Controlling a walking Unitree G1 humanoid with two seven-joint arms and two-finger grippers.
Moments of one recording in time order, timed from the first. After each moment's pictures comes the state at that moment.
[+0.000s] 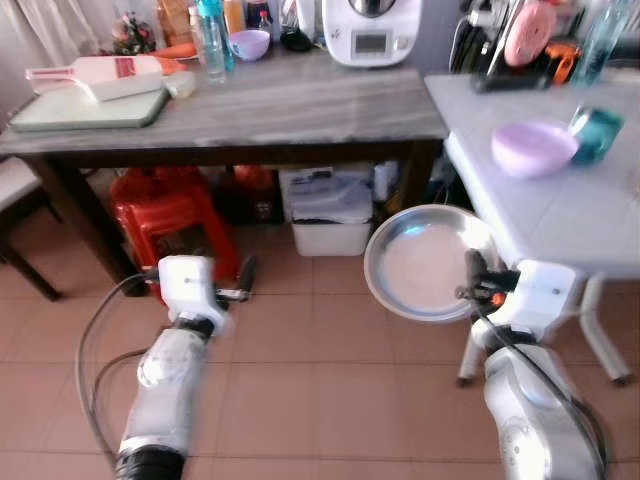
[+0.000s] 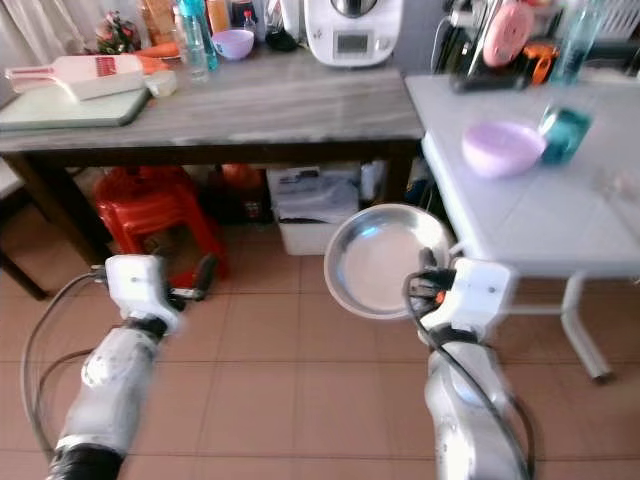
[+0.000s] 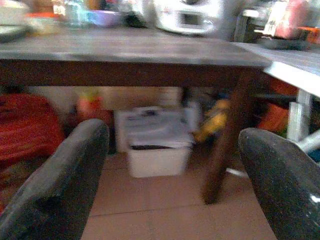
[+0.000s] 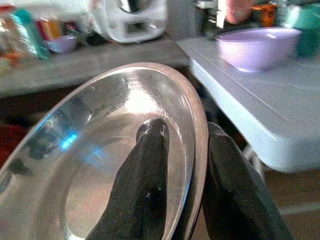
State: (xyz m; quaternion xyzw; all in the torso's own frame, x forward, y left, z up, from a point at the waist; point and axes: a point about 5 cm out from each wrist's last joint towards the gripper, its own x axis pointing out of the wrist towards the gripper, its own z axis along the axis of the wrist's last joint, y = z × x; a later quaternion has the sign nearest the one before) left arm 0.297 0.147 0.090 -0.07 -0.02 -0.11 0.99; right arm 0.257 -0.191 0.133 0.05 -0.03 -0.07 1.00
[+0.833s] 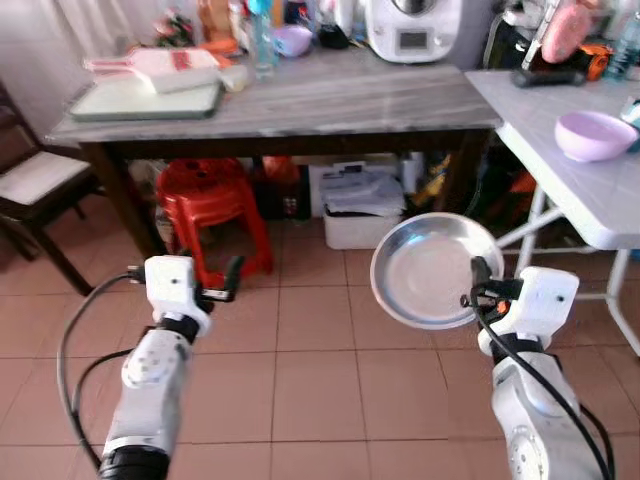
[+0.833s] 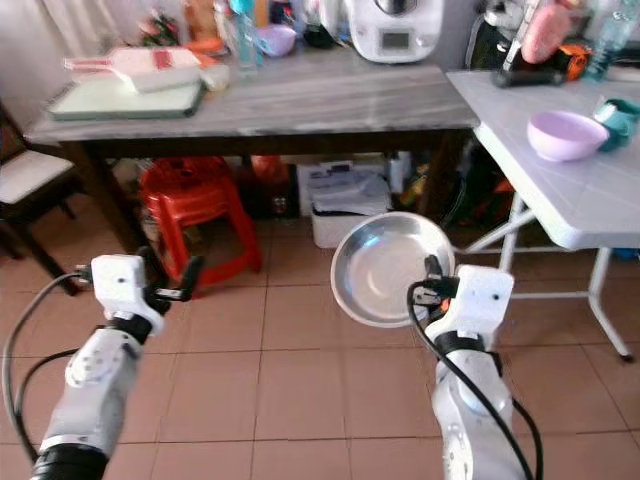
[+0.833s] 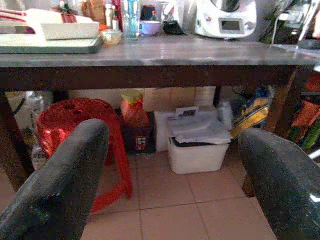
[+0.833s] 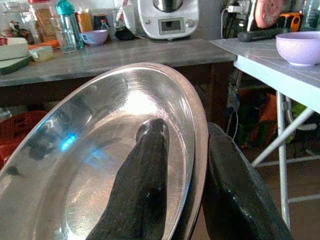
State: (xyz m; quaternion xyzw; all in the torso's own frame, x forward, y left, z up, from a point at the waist) left arm 0.296 0.176 0.093 -0.03 -0.03 -0.09 1.00; right arm 0.256 -0.187 0.133 0.04 -0.03 -0.05 1.00
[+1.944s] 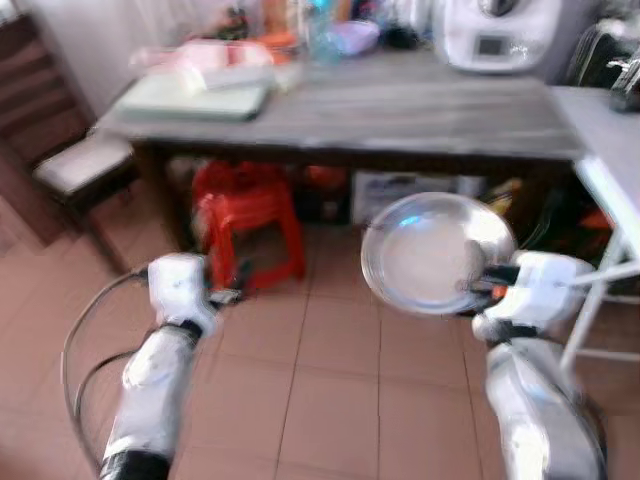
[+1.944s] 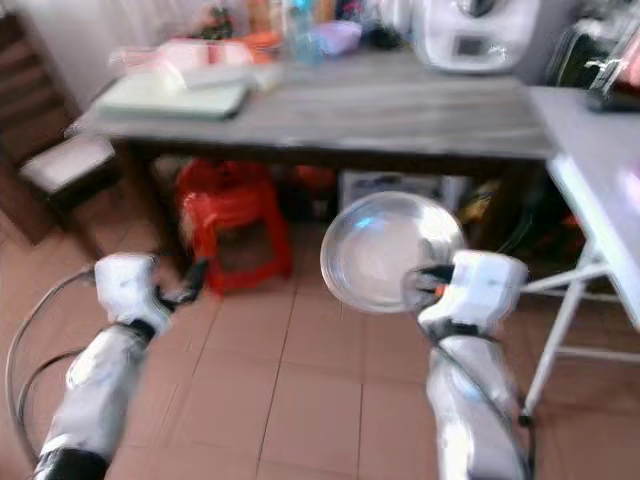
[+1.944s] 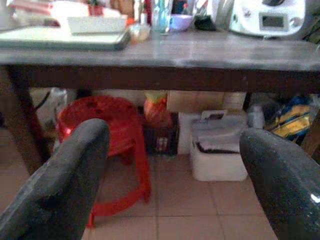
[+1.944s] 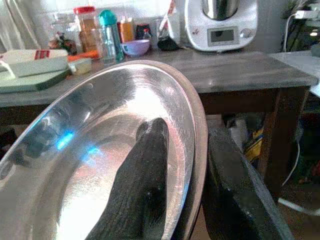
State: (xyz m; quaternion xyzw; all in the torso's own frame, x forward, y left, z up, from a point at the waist) left arm 0.292 0.175 0.094 -0.04 -0.03 -0.10 0.99; right arm 0.262 -0.180 0.143 0.04 -0.06 -0.03 1.00
